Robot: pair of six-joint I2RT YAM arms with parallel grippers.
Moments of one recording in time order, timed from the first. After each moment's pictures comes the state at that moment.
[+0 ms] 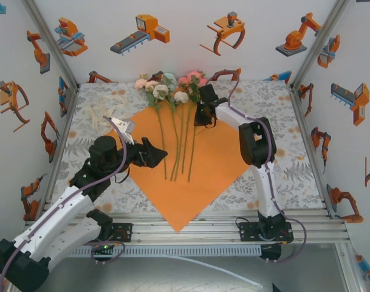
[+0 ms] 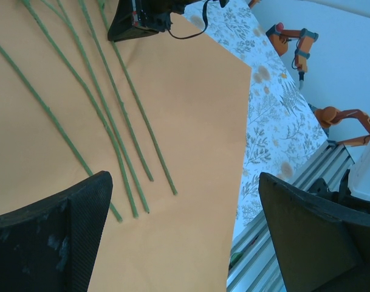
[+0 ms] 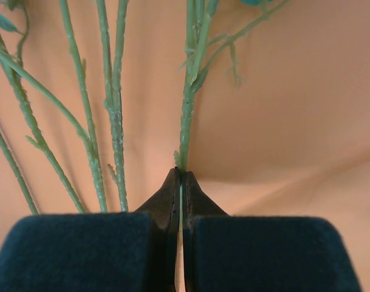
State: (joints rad) left arm -0.59 0.79 0.65 -0.11 0.22 -0.47; right arm 0.44 2.32 1.85 -0.48 -0.11 0.54
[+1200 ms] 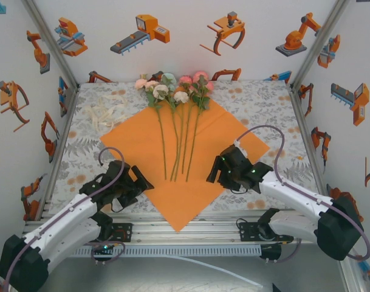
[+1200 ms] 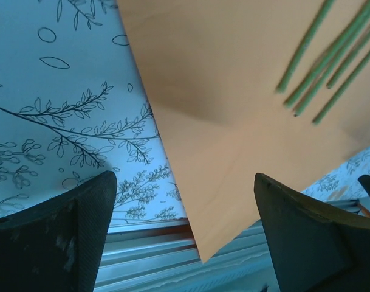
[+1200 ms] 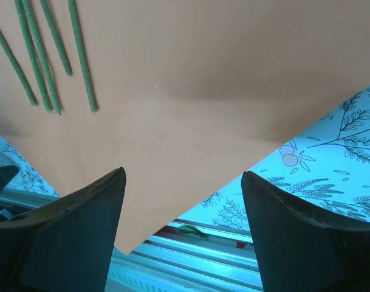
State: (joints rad) left arm -0.60 0.78 0.34 -0.54 0.05 -1.14; right arm 0.73 1.09 0.62 -0.52 0.02 0.97
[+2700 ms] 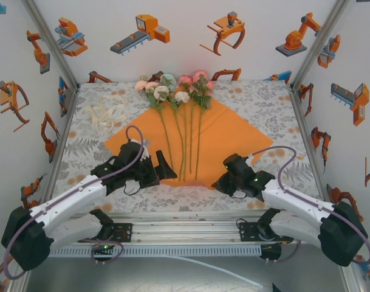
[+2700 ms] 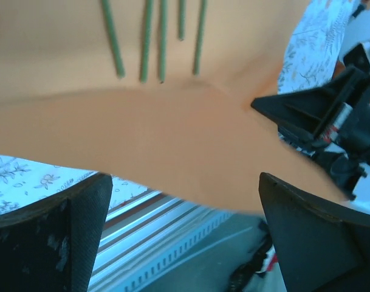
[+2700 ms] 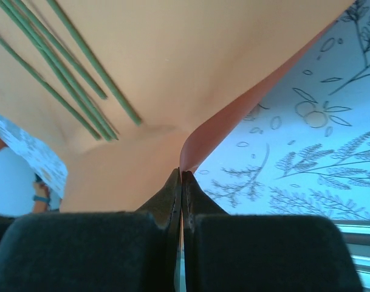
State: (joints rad) left arm -0.74 1.00 0.64 -0.37 0.24 -0.88; right arm 0.74 1.02 0.48 -0.43 0.01 1.50
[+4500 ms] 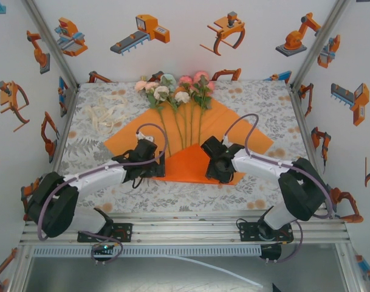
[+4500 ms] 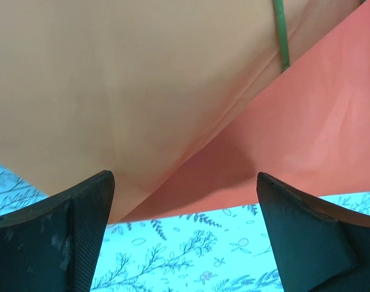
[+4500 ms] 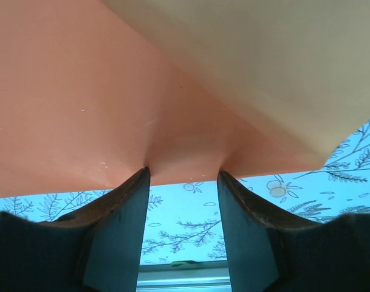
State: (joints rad) left arm -0.70 1.34 0.66 -0.28 -0.20 -0.56; right arm 0.74 1.52 0.88 -0.68 0.16 1.00
